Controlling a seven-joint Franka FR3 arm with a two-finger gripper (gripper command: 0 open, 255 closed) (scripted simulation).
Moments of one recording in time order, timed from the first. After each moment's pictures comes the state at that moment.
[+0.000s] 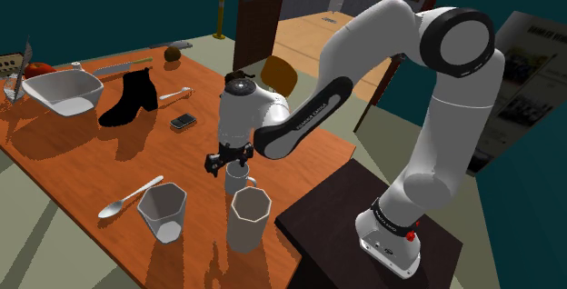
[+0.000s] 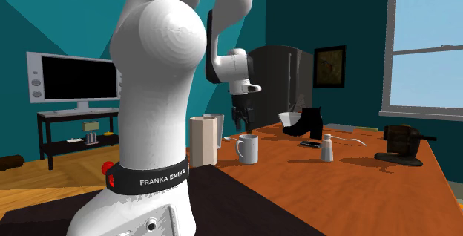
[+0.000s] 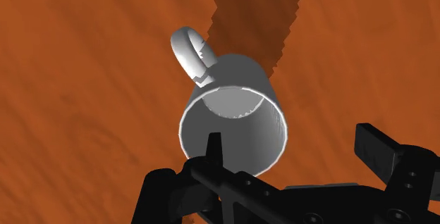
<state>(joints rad) 0.06 0.32 0.56 -2.27 -0.46 2.54 1.13</state>
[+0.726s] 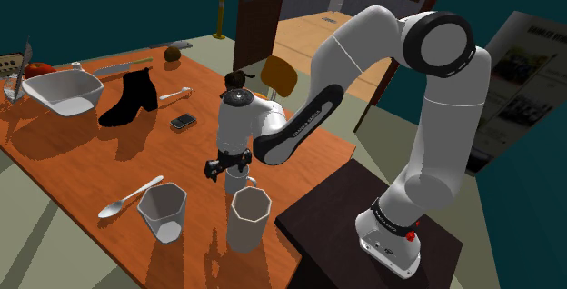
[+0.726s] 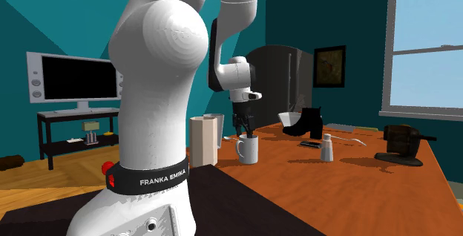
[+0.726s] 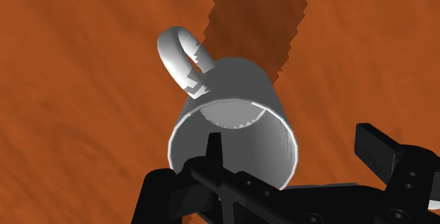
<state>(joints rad) 0.09 0.40 0.51 -2.25 -0.55 2.59 1.19</state>
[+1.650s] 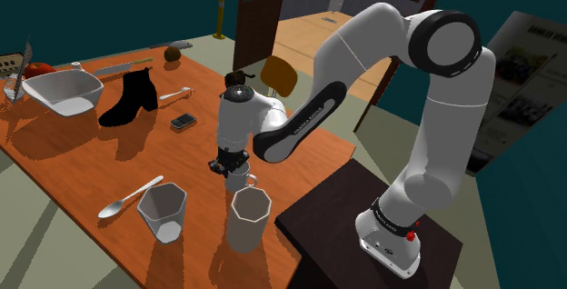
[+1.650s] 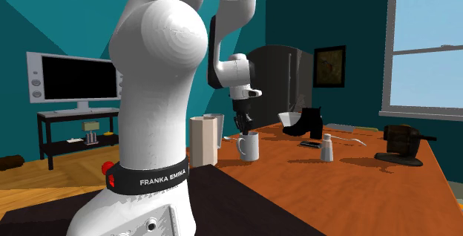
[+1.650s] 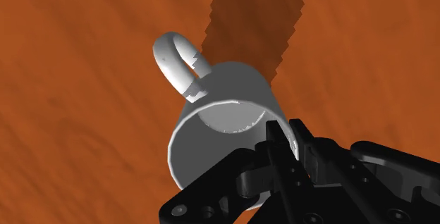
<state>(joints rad) 0.08 0.37 0.53 -2.25 -0.52 2.57 1.17</state>
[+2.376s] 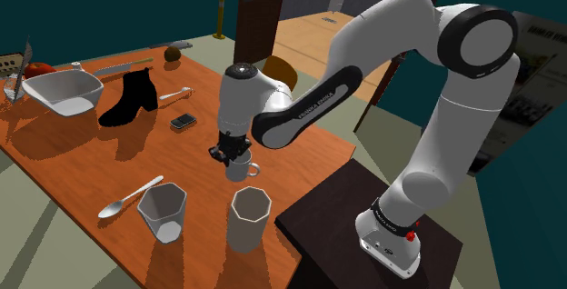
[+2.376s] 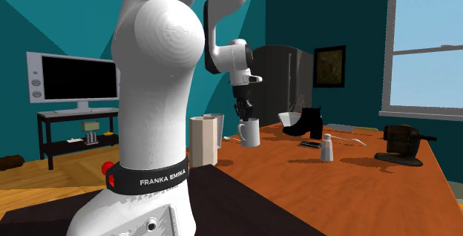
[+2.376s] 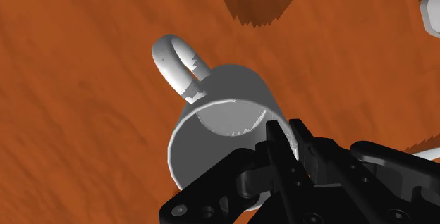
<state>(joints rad) 0.02 0.24 0.61 -2.25 -0.37 2.47 1.05</state>
